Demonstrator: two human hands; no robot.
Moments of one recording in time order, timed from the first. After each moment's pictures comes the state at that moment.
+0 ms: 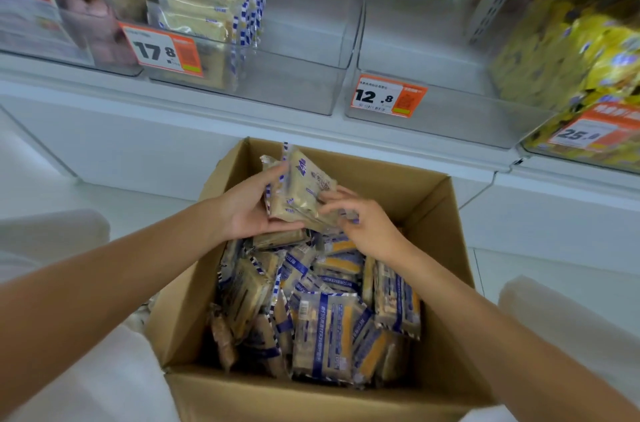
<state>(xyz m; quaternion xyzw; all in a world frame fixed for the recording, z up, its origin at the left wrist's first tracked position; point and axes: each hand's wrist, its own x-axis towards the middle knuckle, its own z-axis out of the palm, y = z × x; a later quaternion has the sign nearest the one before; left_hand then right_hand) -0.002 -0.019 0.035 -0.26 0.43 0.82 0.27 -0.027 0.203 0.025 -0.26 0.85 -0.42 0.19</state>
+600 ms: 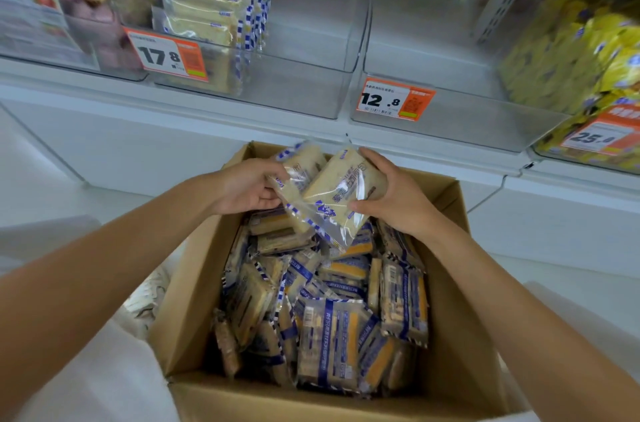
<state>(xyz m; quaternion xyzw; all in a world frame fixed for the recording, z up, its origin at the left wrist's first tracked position) -0.024 -0.041 0.056 -0.17 0.61 0.73 0.26 -0.066 0.216 0.061 -0.19 0.86 -0.45 0.18</state>
